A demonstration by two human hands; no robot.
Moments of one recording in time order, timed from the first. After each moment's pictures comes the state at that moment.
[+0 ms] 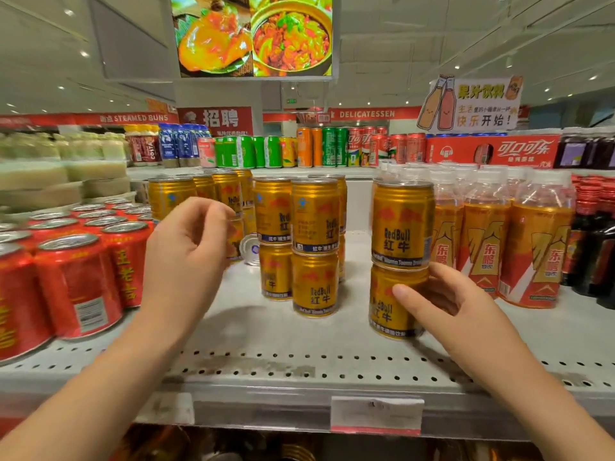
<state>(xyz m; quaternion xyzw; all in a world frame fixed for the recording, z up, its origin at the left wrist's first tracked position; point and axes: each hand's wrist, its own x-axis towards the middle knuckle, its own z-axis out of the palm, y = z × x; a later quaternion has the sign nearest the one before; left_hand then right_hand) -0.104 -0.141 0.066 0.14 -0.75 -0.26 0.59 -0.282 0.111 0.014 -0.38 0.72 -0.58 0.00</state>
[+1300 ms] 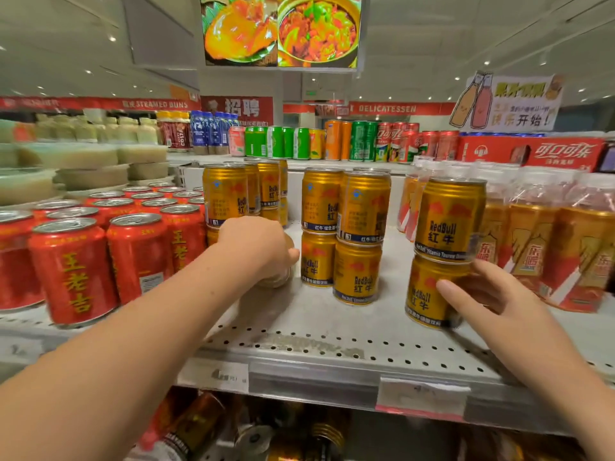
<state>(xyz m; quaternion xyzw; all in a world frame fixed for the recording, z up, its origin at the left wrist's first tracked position) -0.138 -0.181 0.083 0.35 -0.91 0.18 0.08 -0.266 0.109 0.016 -0.38 0.76 -0.53 -0.05</state>
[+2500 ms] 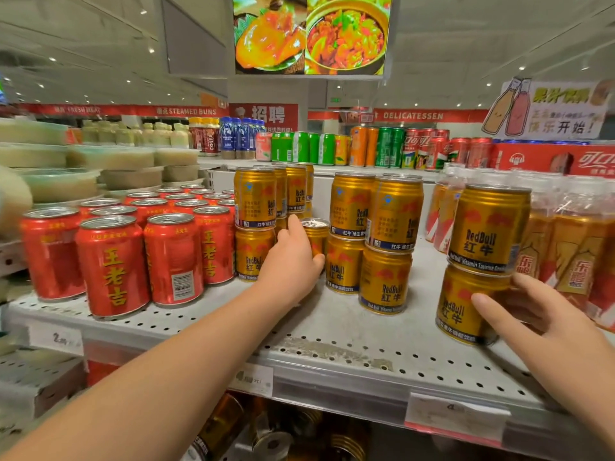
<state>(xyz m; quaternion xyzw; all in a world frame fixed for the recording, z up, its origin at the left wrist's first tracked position) -0.153 -0.195 0.028 0.33 -0.87 -0.15 0.32 -0.265 0.109 0.017 -0.36 0.77 -0.52 -0.09</state>
